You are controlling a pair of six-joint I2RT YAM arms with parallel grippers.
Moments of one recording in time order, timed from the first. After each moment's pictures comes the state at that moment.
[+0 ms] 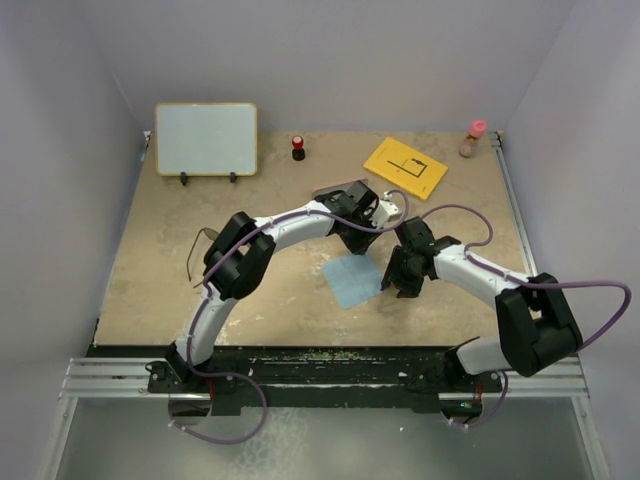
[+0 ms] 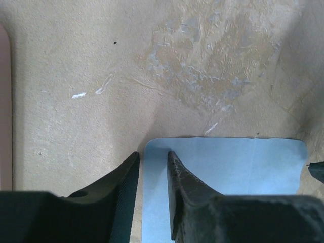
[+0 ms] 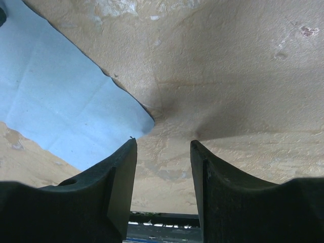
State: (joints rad) left arm -0.82 2.26 1.76 -0.53 0.22 0.17; right arm 0.42 1.40 0.73 -0.59 -0.02 0.81
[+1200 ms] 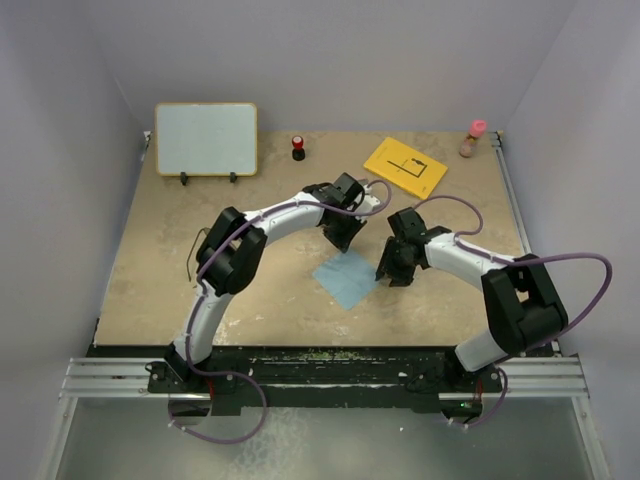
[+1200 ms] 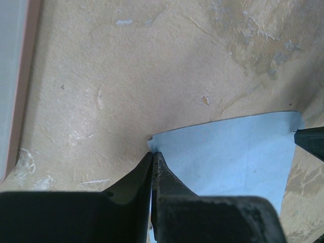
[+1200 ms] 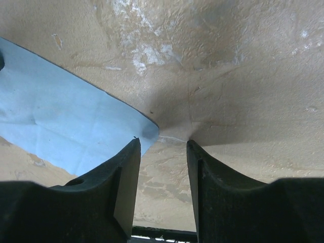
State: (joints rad) left arm -0.75 2.24 1.76 -0.65 0.21 0.06; right arm 0.42 1.53 0.82 -0.53 -0.02 0.78
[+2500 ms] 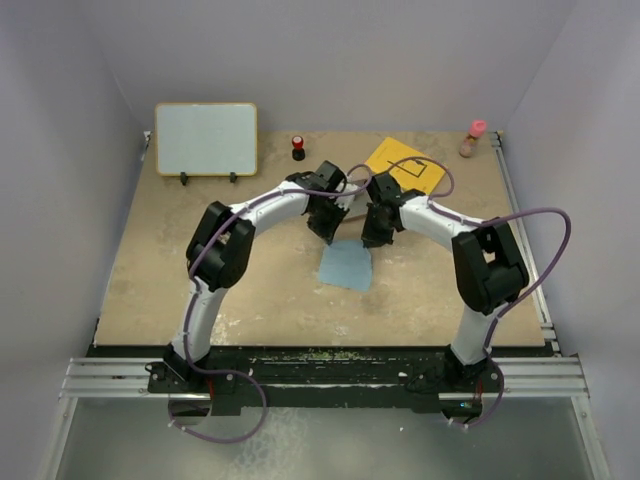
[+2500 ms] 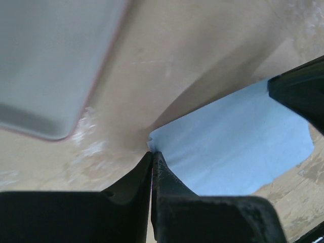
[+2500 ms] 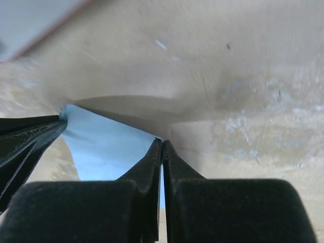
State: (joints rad) left arm -0.67 2.22 1.77 -0.72 0.23 0.04; right arm 0.45 1.81 1.19 -0.57 0.02 0.69
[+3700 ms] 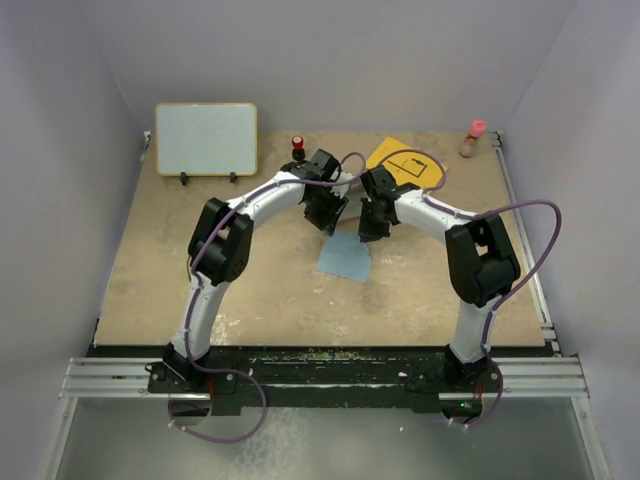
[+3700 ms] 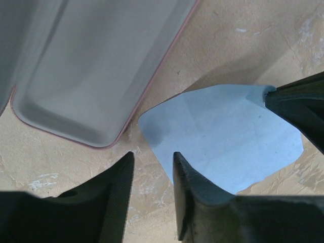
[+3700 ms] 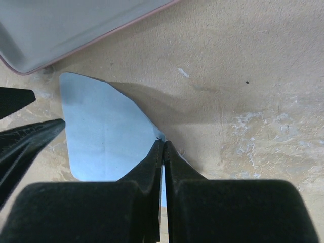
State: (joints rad) left arm -0.59 2.27 1.89 -0.78 0.25 0.03; right arm 0.45 1.89 1.32 -0.59 0.02 0.58
